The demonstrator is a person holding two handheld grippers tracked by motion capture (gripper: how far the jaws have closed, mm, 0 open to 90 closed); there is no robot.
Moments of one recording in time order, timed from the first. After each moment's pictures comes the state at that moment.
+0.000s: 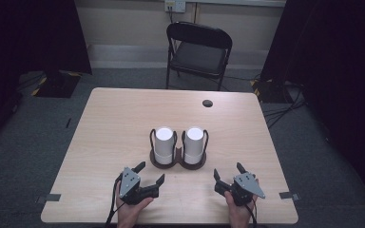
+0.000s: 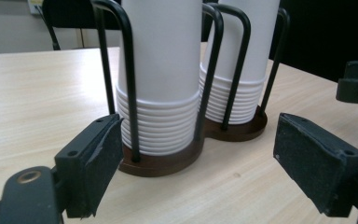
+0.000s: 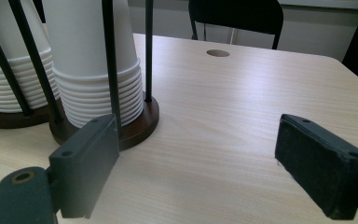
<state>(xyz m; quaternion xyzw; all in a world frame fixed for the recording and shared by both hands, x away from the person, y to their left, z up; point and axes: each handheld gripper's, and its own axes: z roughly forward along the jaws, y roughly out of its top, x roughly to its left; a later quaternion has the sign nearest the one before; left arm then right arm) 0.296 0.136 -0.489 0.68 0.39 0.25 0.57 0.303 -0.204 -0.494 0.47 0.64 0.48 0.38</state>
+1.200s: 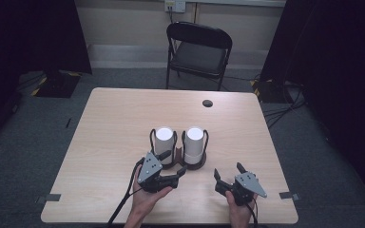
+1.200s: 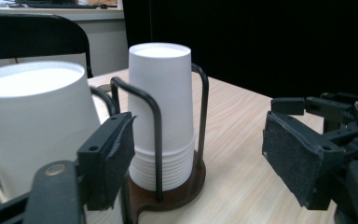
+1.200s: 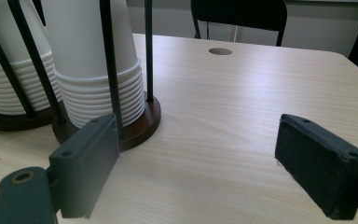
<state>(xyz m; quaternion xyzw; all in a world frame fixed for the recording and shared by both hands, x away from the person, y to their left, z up) 0.321 0.087 -0.432 0.72 0.29 0.22 0.59 0.304 -0.206 -0.494 0.47 0.64 0.48 0.37</state>
